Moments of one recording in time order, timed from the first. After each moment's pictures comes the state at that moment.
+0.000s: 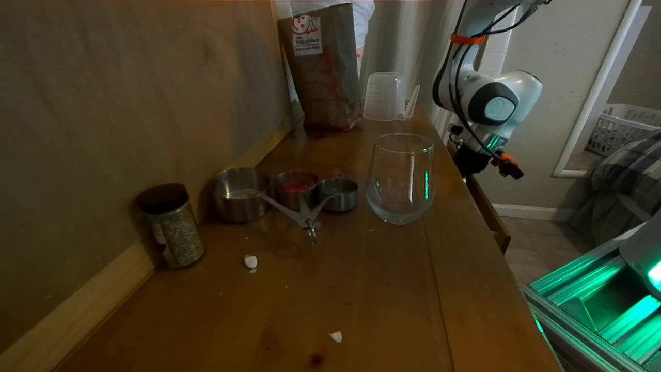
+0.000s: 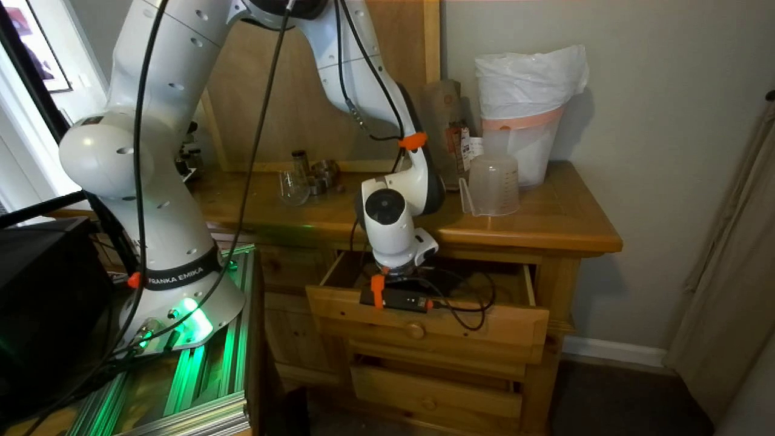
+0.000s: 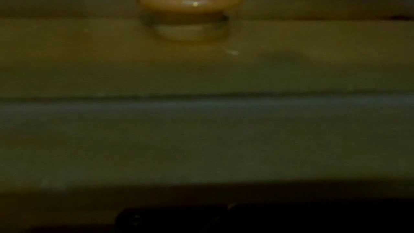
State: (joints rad) arm 0.08 0.66 -0.10 -2.37 1.76 2.76 -2.71
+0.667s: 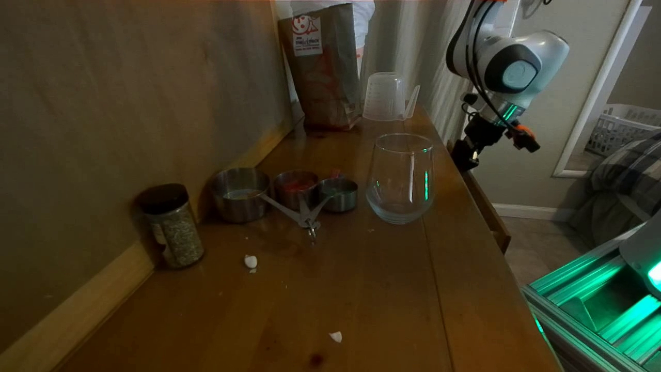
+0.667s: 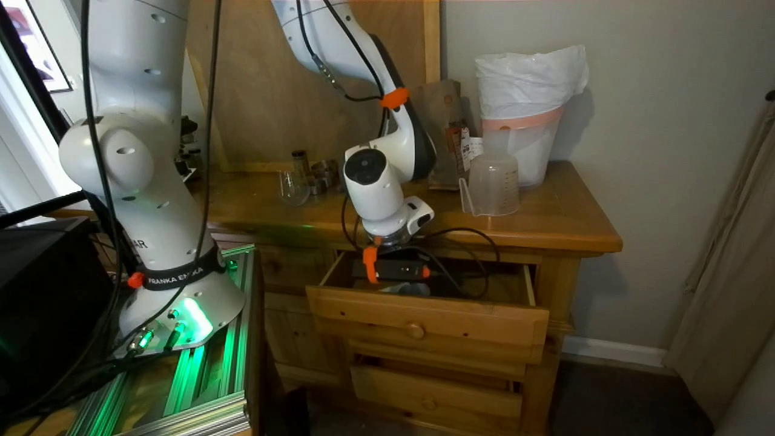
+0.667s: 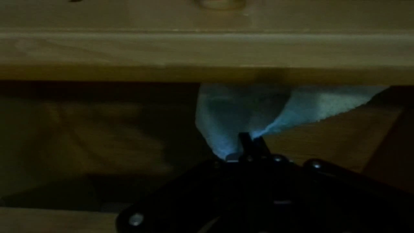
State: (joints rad) arm 0.08 0.41 -0.11 -2.51 1.76 2.82 -2.71
